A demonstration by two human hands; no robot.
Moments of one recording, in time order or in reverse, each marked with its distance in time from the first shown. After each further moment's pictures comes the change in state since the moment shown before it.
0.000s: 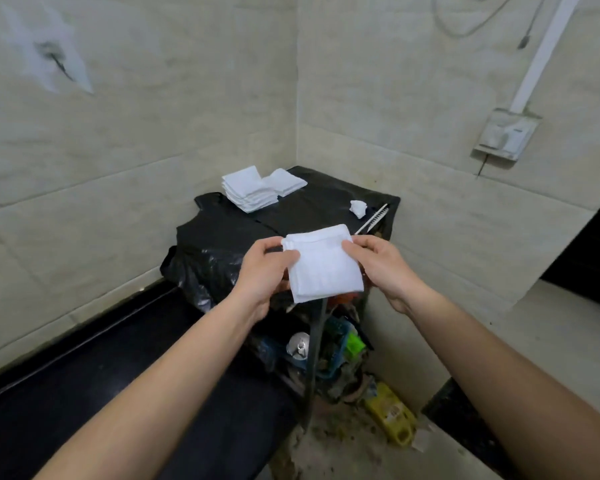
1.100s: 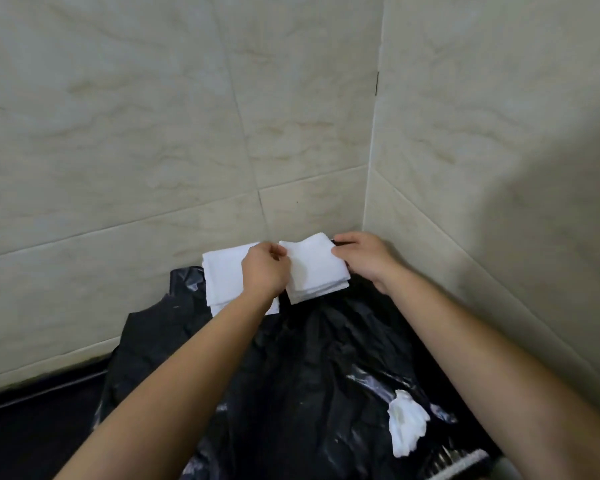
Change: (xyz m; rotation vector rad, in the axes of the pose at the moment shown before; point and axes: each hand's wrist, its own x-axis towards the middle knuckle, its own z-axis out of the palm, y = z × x) left_hand 0.448 0.033 0.067 0.577 0.739 -0.045; right_hand 0.566 0.012 0.061 -0.144 -0.543 0.012
